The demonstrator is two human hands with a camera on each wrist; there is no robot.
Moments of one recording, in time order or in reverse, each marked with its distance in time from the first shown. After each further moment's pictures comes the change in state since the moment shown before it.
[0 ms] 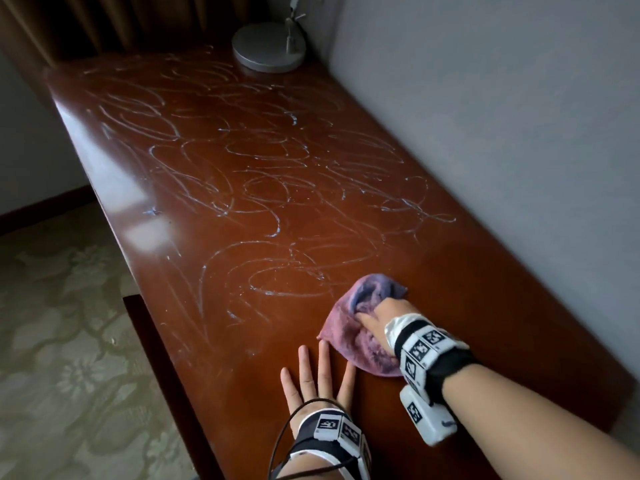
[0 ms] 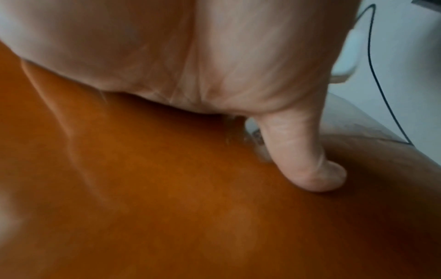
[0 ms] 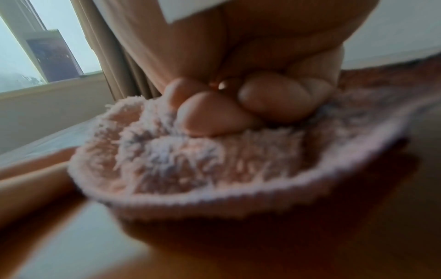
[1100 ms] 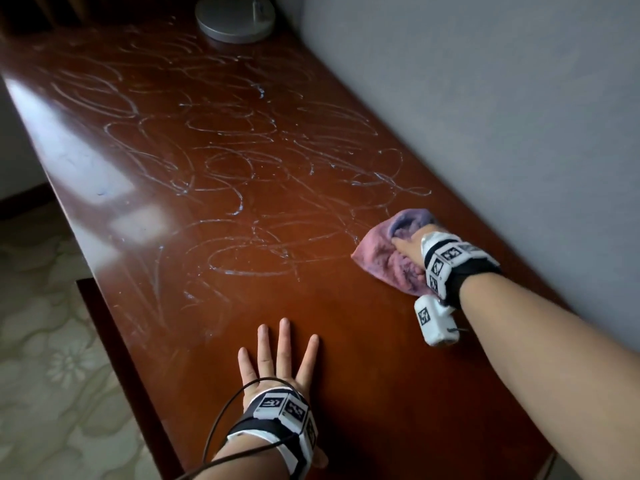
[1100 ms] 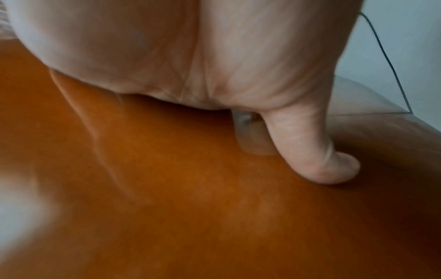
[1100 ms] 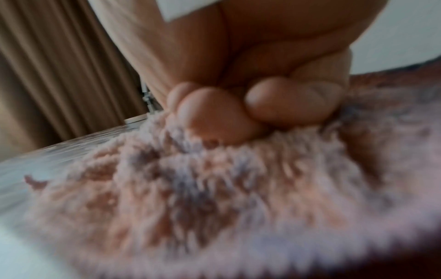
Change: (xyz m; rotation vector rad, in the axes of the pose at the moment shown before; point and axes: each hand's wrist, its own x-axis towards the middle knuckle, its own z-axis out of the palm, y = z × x) left_hand 0.004 0.005 0.001 0.037 -0.134 -0.096; right_hand 0.080 0.106 -0.058 0.256 0.227 -0.016
